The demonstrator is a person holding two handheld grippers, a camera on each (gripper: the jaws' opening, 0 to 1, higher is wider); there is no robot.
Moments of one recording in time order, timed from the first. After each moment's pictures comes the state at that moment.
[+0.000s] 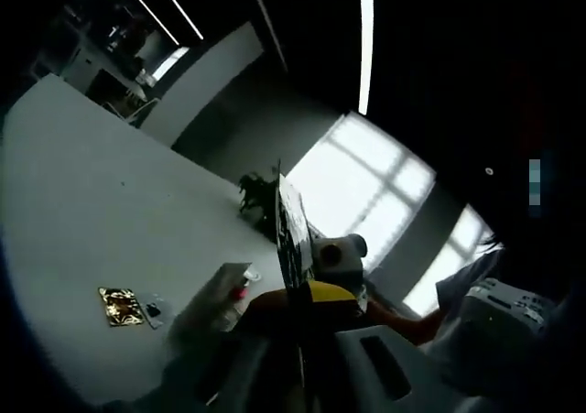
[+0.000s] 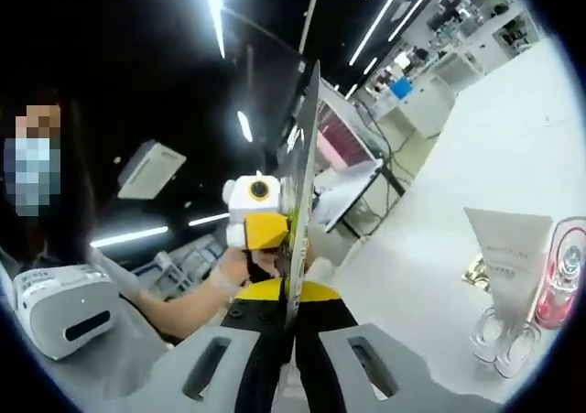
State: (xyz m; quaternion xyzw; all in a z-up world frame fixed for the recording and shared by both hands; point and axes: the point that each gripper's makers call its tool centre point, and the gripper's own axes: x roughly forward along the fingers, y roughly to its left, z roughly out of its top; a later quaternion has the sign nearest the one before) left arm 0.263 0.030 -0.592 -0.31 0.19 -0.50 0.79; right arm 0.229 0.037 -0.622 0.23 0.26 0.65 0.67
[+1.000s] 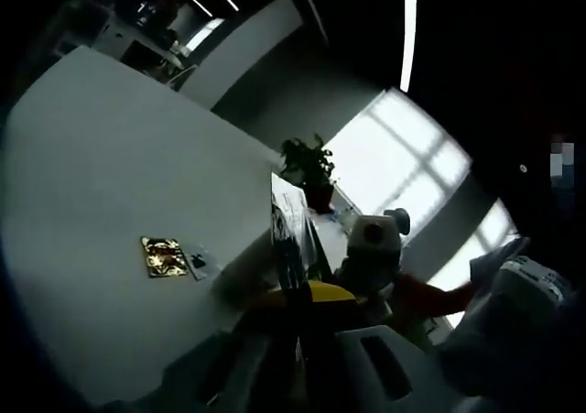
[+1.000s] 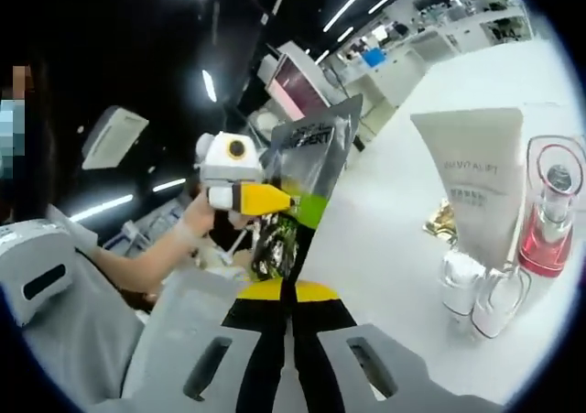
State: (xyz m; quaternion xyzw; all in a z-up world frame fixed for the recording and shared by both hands) left arm 0.268 0.054 -0.672 -0.29 0.29 -0.44 0.80; right arm 0.221 0.022 -0.699 0.14 0.35 0.61 0.69
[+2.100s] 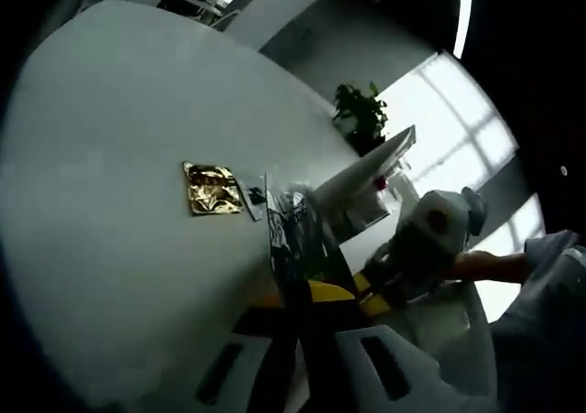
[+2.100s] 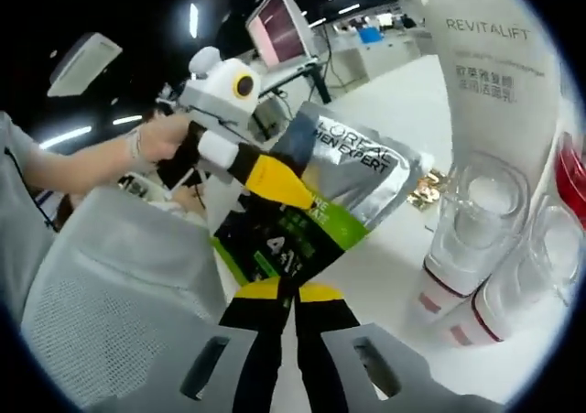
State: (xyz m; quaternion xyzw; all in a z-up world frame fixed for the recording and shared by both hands) left arm 0.274 0.045 -0.784 -0.24 0.43 -0.38 0.78; right arm 0.223 0.014 -0.794 -0.06 0.37 0.58 0.72
